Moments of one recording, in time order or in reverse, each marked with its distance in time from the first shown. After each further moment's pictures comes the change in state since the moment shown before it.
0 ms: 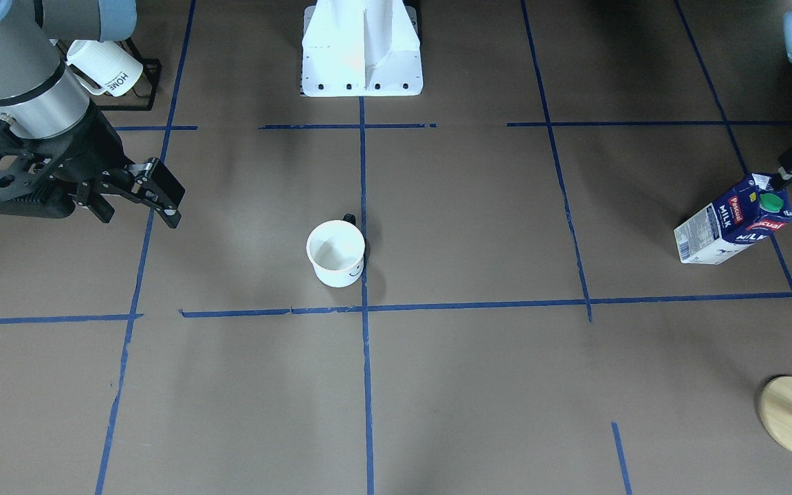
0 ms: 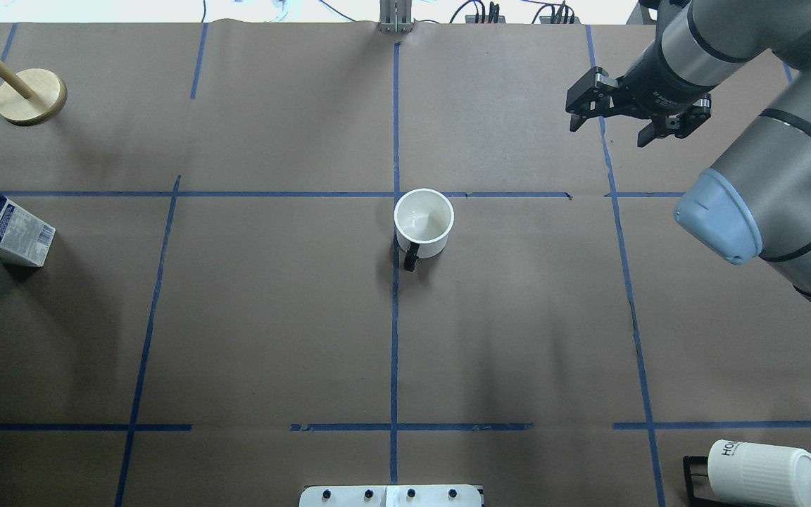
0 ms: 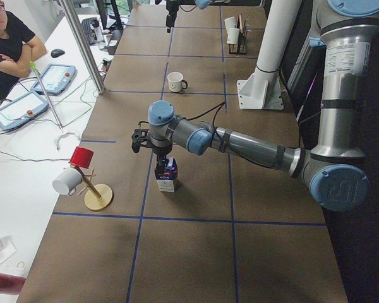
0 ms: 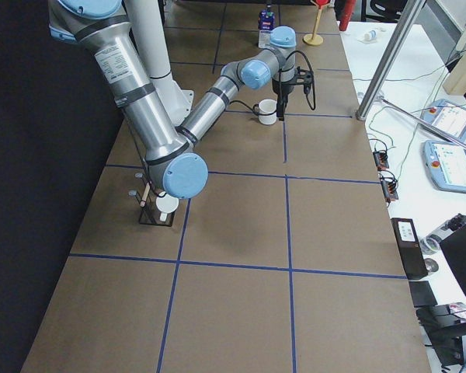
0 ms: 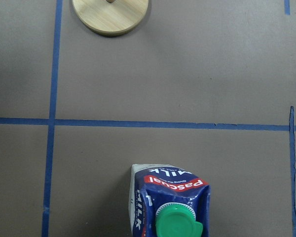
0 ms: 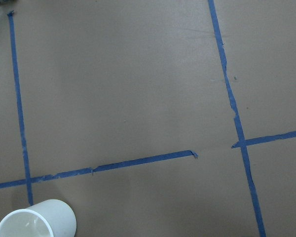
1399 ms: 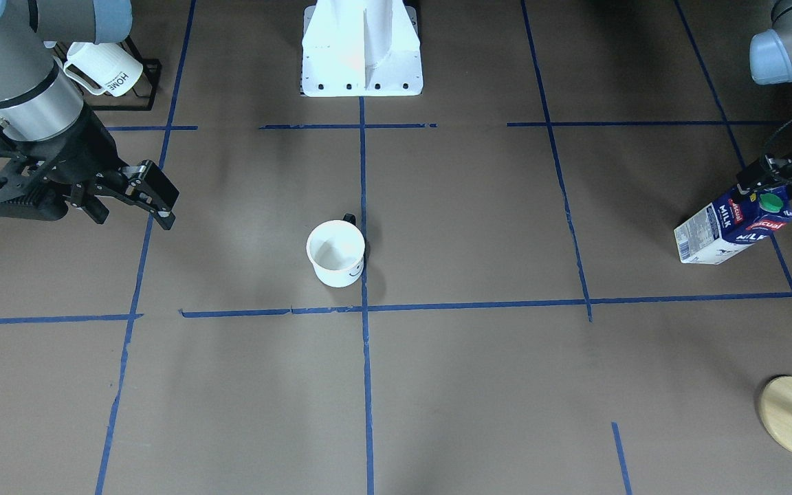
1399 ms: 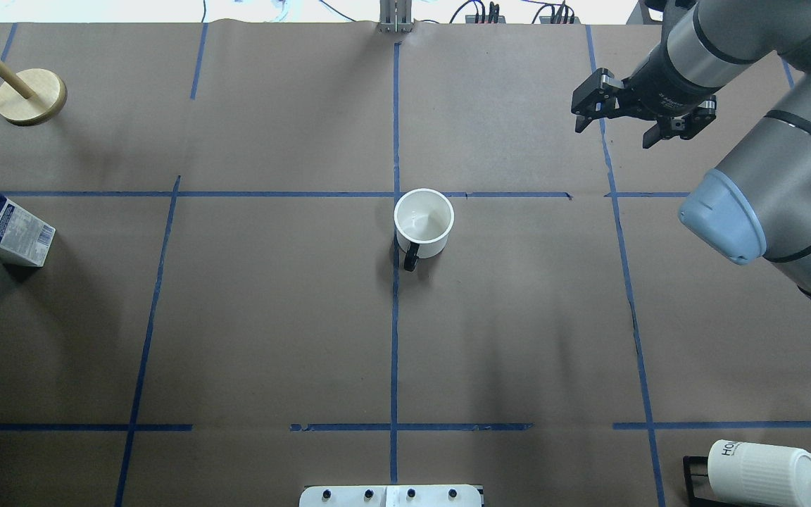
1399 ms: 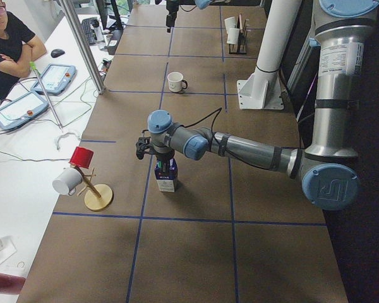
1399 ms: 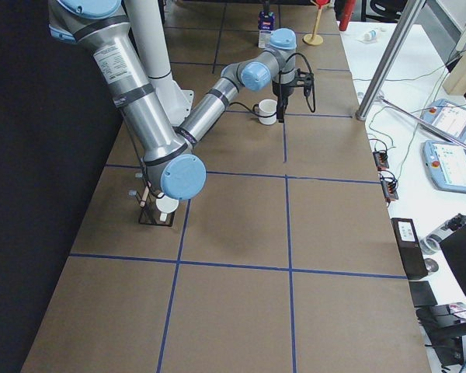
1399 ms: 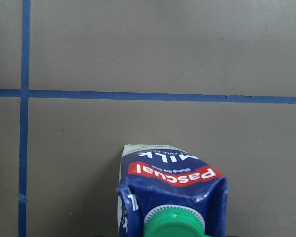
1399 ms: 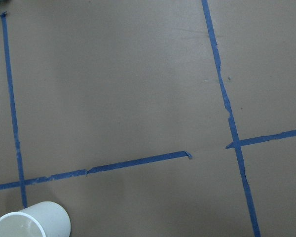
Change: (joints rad) left arm 0.063 -0.011 0.061 -0.008 0.003 -0.008; right arm 0.004 -0.014 0.000 0.004 0.002 -0.001
